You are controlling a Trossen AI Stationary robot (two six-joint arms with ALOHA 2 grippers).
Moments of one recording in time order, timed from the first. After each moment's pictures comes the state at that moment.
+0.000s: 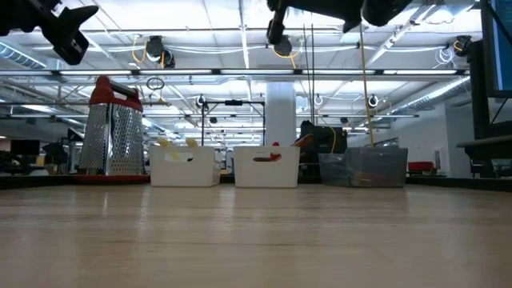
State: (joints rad) left arm -0.32 0.06 0.27 -0.13 -0.14 -0.36; right arm -0.16 1.52 1.02 0.70 -0.40 0.87
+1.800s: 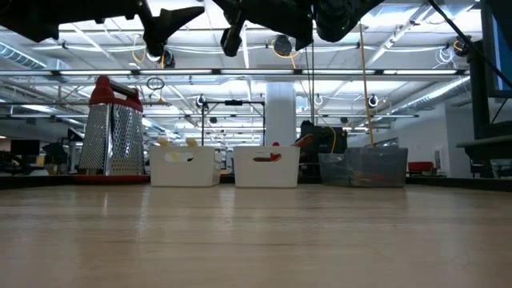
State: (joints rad) left arm -0.19 1.09 0.41 0.89 -0.19 -0.43; right arm -0.20 1.84 1.32 0.68 -0.74 0.81
